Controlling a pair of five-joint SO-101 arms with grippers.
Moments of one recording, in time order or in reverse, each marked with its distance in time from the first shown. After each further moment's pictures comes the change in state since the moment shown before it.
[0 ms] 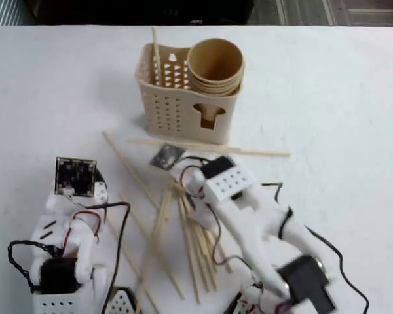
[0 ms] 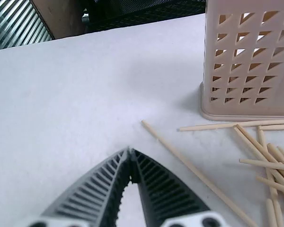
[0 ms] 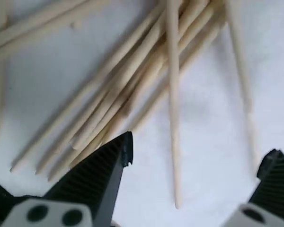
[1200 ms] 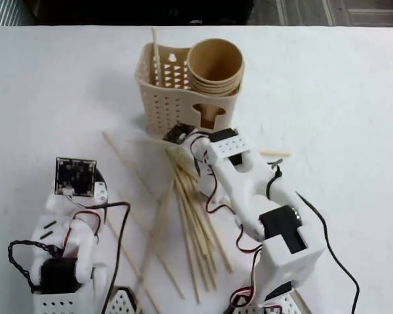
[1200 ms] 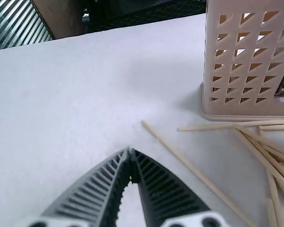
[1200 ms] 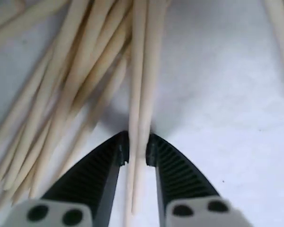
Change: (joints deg) left arm 0.0 0.0 0.0 0.0 0.0; right arm 9.1 22.1 -14.4 -4.2 6.6
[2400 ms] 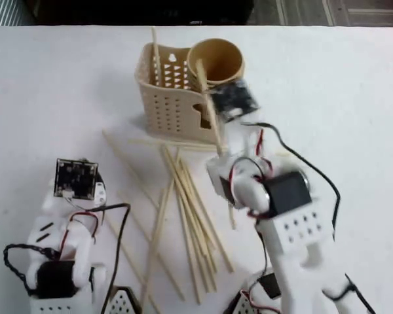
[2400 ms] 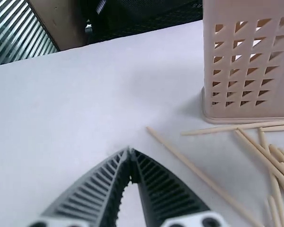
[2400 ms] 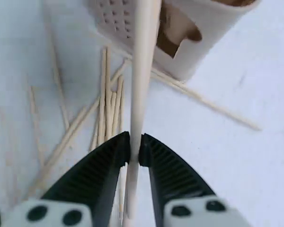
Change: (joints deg) left arm 0.0 0.0 -3.8 2.4 -2.6; right arm -0.4 -57.1 2.5 10.0 -34.6
